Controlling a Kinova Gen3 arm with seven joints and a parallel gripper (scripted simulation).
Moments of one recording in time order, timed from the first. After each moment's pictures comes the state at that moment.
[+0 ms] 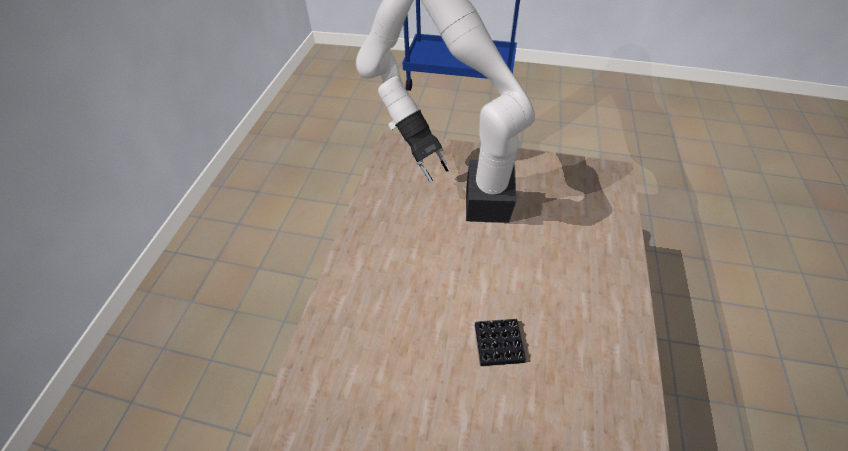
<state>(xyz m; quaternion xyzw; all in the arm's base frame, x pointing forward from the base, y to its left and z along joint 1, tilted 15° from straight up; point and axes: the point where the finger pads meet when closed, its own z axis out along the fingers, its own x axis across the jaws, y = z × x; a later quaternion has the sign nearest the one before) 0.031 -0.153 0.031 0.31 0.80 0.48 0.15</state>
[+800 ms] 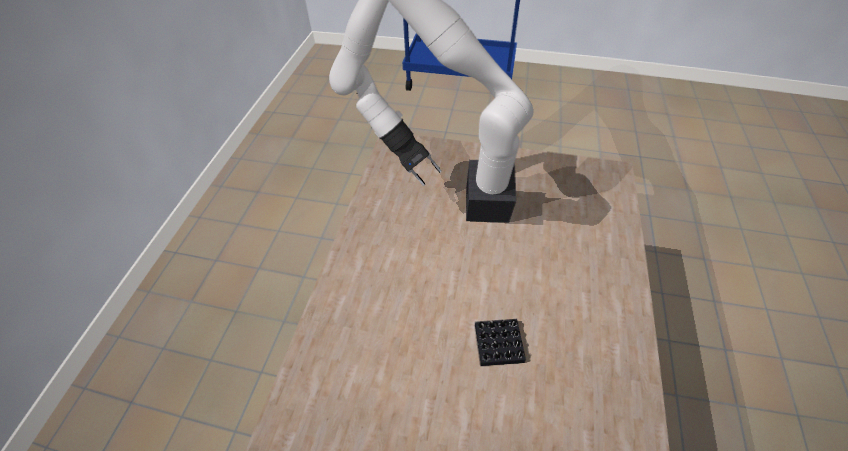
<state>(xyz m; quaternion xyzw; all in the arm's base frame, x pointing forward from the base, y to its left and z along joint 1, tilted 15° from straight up) 0.041 -0.175 0.025 0.38 0.81 0.45 0.00</state>
